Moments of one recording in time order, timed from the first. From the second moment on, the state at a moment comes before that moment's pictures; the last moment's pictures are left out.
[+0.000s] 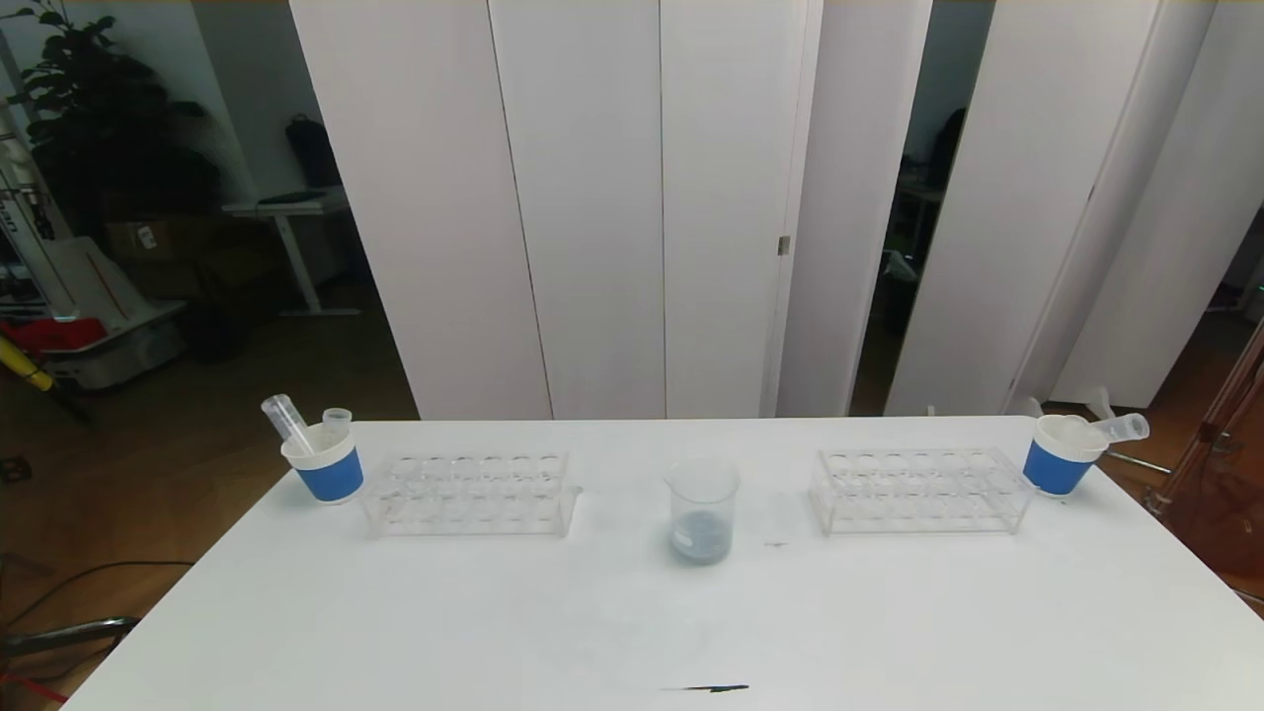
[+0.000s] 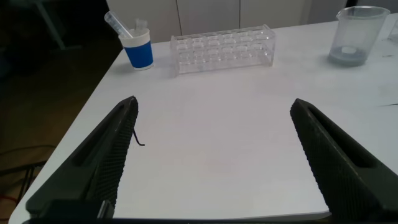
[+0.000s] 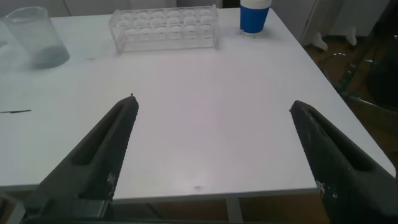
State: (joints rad) left arm 0.00 0.00 0.00 0.00 -0.02 0.09; right arm 0.00 0.04 -0.15 0.26 -0.07 0.07
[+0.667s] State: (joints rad) left arm 0.00 0.00 0.00 0.00 -0.02 0.09; right arm 0.00 0.00 0.00 -0.01 -0.02 0.04
